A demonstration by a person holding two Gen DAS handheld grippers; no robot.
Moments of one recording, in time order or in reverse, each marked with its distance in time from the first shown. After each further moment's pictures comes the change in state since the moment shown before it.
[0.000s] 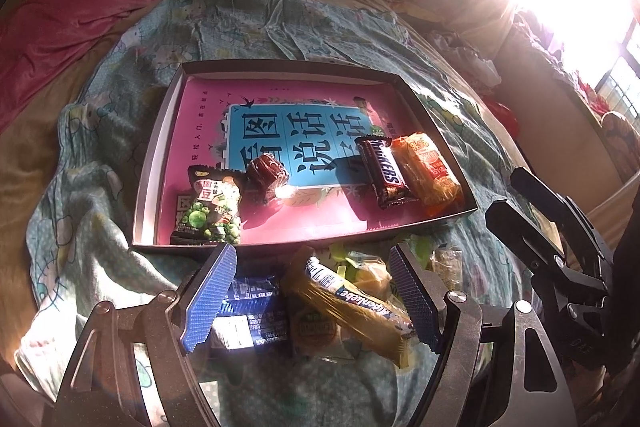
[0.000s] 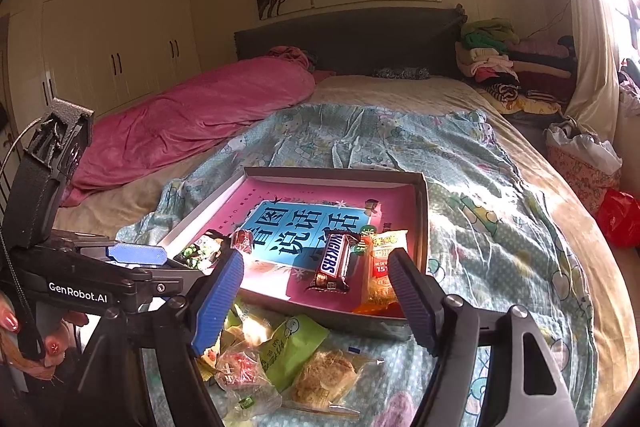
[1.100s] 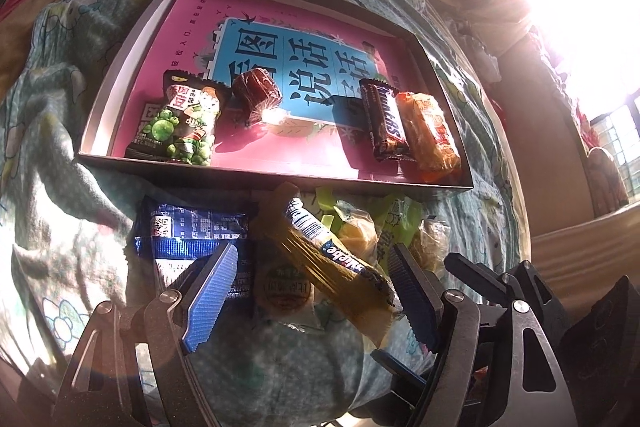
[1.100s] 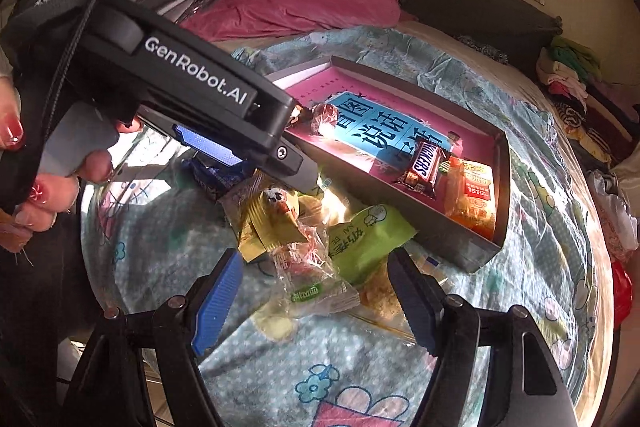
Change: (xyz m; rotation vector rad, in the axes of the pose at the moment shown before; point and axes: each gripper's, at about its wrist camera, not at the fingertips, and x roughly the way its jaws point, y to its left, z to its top) left arm 0.035 0.010 -0.017 -0.192 0.189 -0.129; right arm 0.014 0.067 -0.064 -0.368 0.295 0.090
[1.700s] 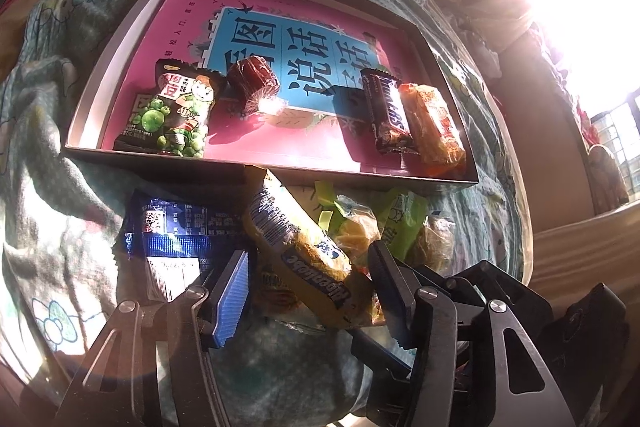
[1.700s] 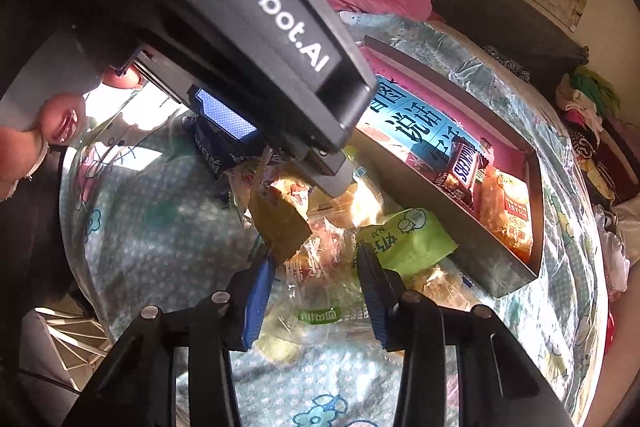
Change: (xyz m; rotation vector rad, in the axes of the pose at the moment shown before) left arm 0.010 0.002 0.000 -0.003 0.019 -0.002; right arm 0.033 0.022 -0.005 -0.140 0.056 -0.013
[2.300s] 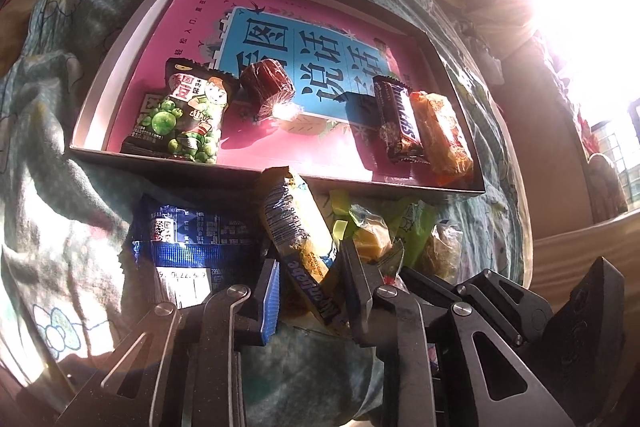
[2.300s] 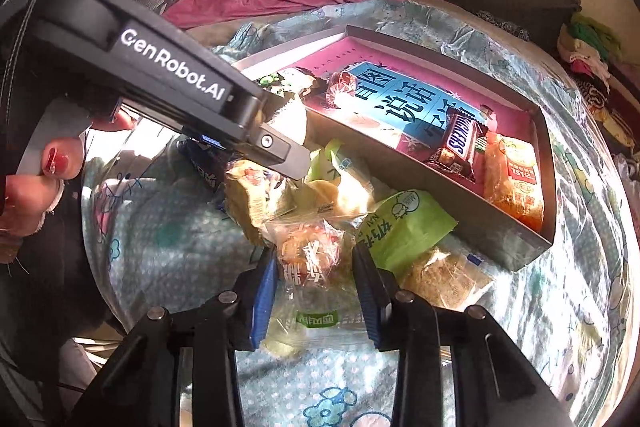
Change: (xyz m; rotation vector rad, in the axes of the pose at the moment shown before) left arm -0.001 0.009 0.003 -0.022 -0.014 -0.012; right arm 0.007 -0.043 0.008 0.186 0.002 0.117
